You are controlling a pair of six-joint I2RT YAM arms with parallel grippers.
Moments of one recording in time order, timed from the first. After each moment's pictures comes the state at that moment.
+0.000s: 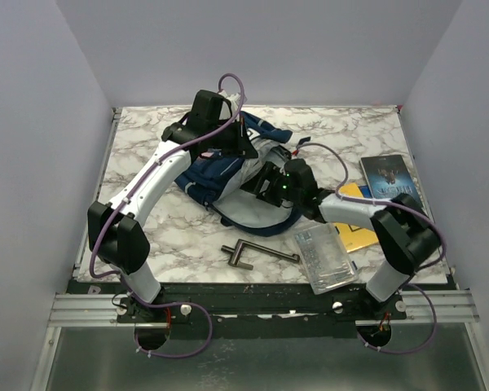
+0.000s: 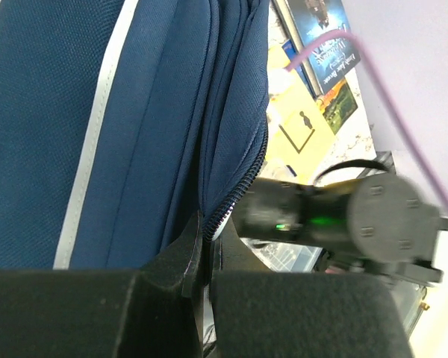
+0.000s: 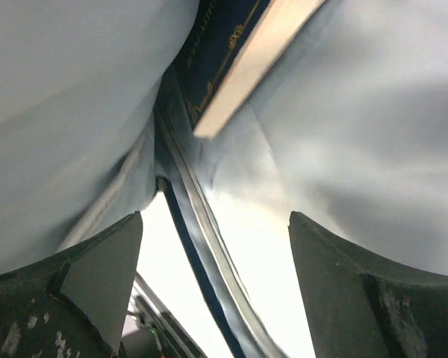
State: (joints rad) left arm -0.46 1.67 1.64 -0.61 0.49 -0.44; right arm 0.66 1.74 0.86 0.44 -0.16 1.04
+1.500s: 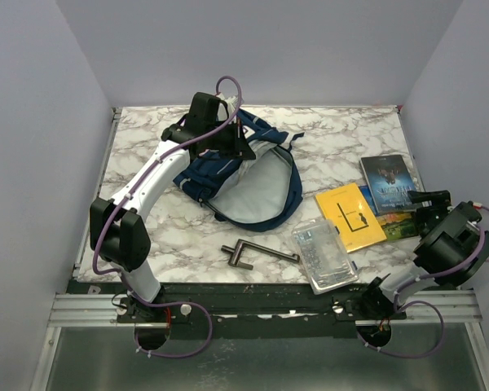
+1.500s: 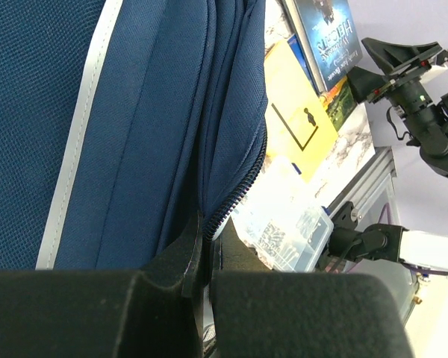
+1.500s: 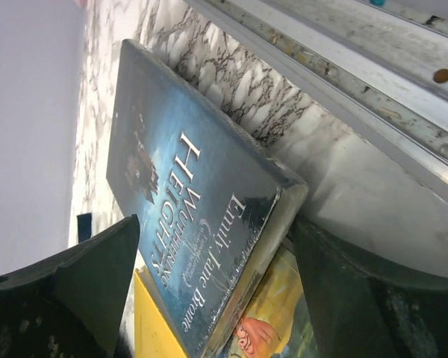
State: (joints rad) left arm -0.43 1.69 1.59 -0.57 0.55 -0.45; right arm -0.87 1.61 0.49 0.56 -0.55 0.76
